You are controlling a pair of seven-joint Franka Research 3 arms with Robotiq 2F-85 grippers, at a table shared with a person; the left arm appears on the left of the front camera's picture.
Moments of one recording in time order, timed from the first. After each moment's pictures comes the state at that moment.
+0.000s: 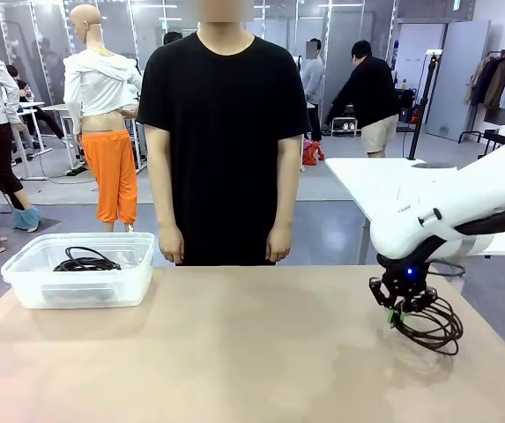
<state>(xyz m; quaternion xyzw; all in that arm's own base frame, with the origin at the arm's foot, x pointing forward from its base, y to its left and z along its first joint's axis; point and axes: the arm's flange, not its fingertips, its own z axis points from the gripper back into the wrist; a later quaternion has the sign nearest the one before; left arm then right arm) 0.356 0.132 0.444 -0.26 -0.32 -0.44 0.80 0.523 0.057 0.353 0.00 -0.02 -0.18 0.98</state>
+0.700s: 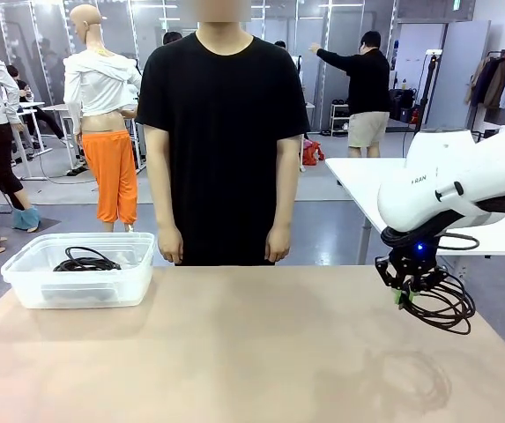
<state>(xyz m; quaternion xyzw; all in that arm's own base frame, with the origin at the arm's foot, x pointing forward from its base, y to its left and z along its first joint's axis) 0.356 0.132 0.444 -0.26 -0.32 -0.44 0.80 0.508 0.059 0.403 -0.01 -0.03 -0.15 0.99</state>
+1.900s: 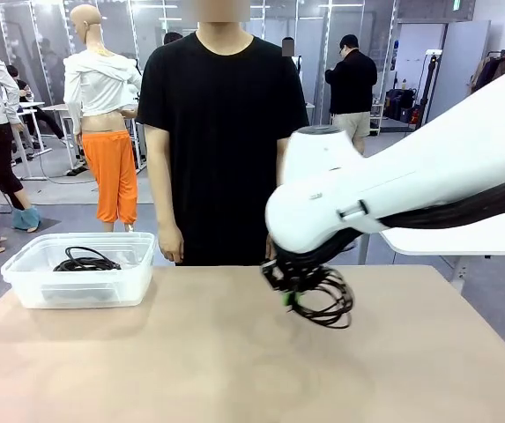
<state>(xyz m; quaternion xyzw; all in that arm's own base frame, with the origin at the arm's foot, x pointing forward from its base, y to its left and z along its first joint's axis) 0.356 0.131 0.444 -0.26 -0.32 -0.45 0.80 0.472 0.297 0.412 0.03 -0.07 0.01 1.00</state>
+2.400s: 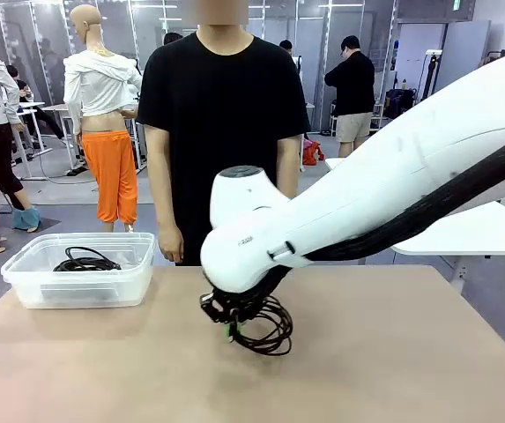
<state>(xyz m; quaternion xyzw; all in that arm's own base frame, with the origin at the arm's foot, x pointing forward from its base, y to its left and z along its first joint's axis) 0.356 0.131 0.444 -0.26 -0.32 -0.45 0.80 0.467 0.409 0.349 0.03 -0.05 0.08 1.00</state>
